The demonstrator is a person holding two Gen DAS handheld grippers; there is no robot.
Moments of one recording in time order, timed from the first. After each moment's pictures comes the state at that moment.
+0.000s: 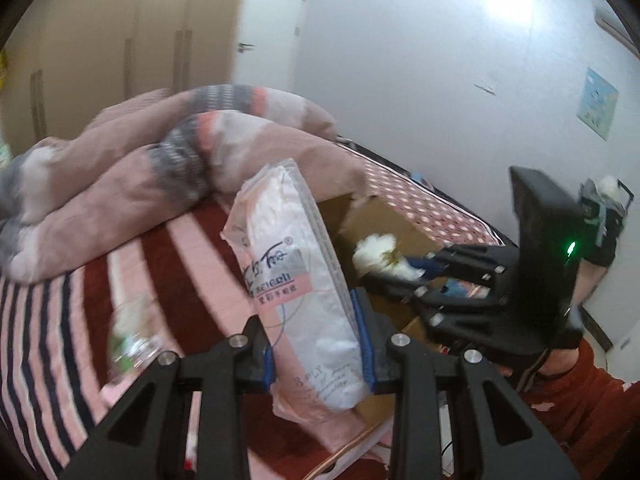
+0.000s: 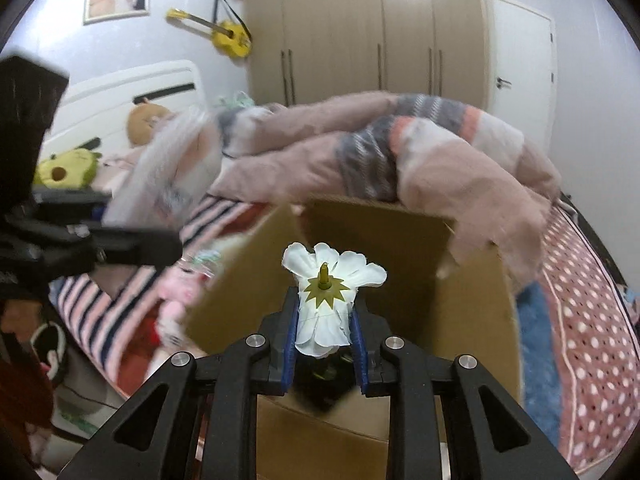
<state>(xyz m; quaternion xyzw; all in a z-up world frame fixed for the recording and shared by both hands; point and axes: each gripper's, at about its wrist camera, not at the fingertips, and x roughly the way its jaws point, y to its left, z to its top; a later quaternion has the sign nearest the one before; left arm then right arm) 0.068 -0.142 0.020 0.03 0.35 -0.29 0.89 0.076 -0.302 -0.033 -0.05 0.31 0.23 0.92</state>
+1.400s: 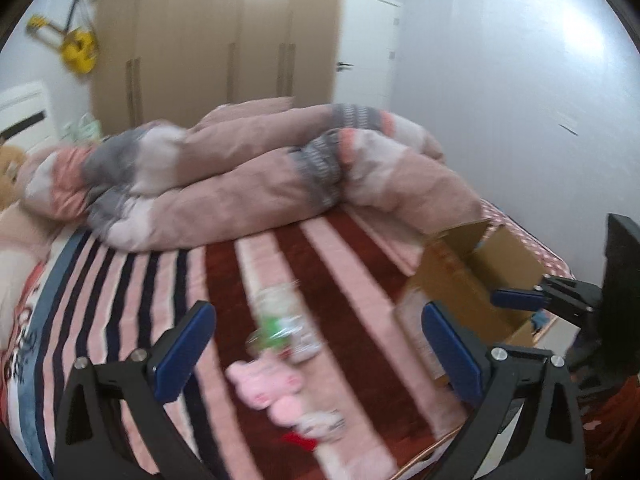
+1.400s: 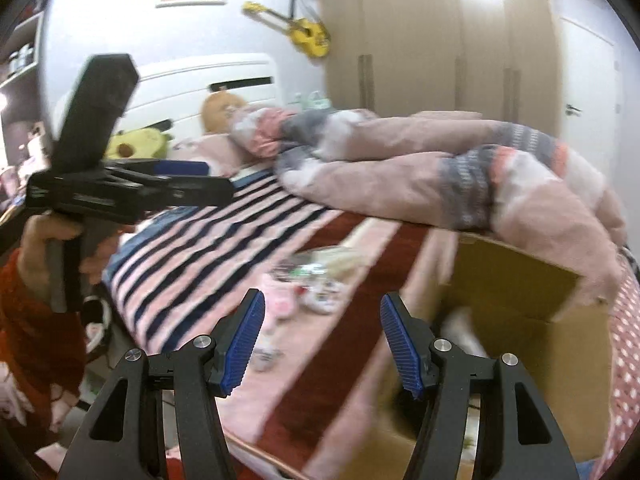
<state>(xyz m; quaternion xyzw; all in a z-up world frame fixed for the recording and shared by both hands) 0.055 0.016 0.018 -0.01 0.32 -0.11 0.94 0.046 -0.199 -0.019 -0.08 0.29 0.37 0.88</state>
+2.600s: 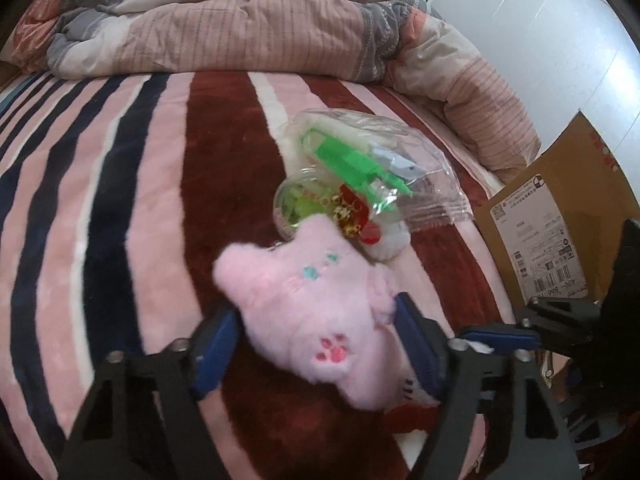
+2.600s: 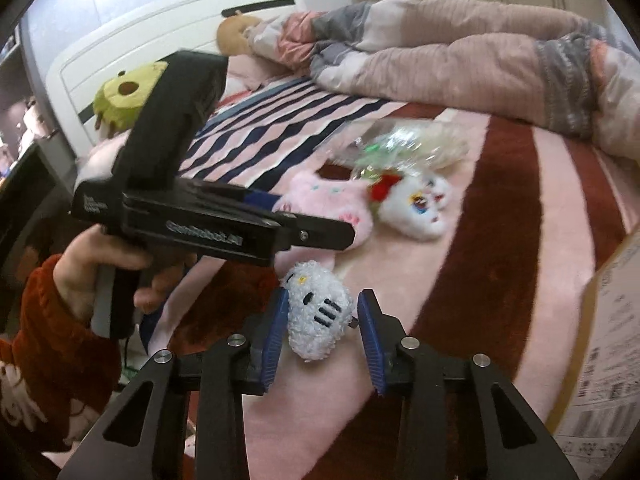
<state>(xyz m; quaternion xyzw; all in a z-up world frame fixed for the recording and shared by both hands) 0.131 0.066 -0.186 -0.12 0.47 -0.17 0.86 0.098 -0.102 -0.169 -0.07 0.41 0.41 0.81</state>
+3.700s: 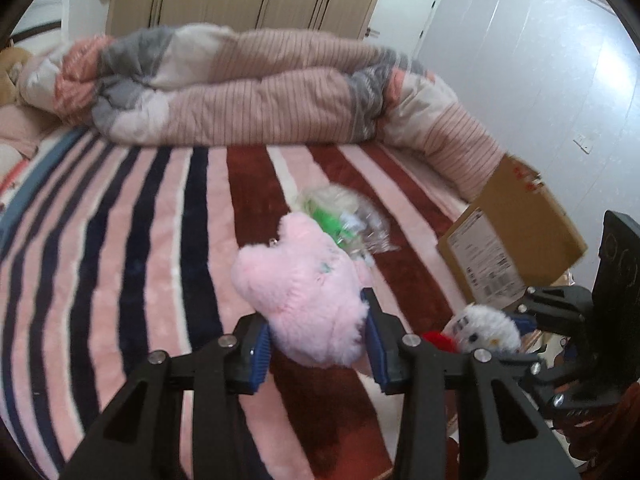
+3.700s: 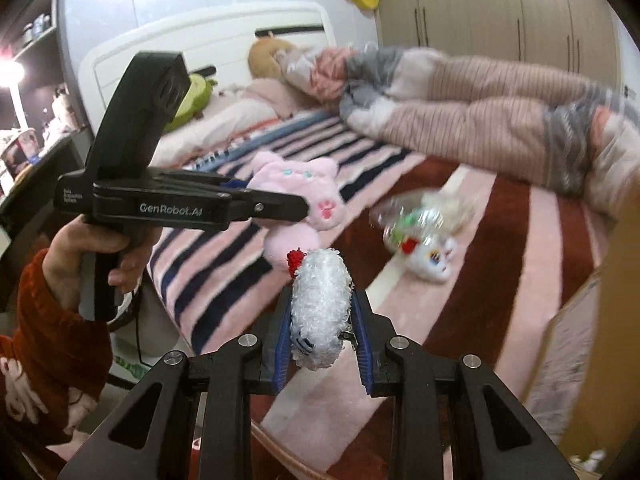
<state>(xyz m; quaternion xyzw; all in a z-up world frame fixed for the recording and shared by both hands) 0.049 0.084 -0.083 -0.08 0.39 -0.13 0.91 0.050 -0.107 -0.090 -0.10 0.35 0.43 0.83</state>
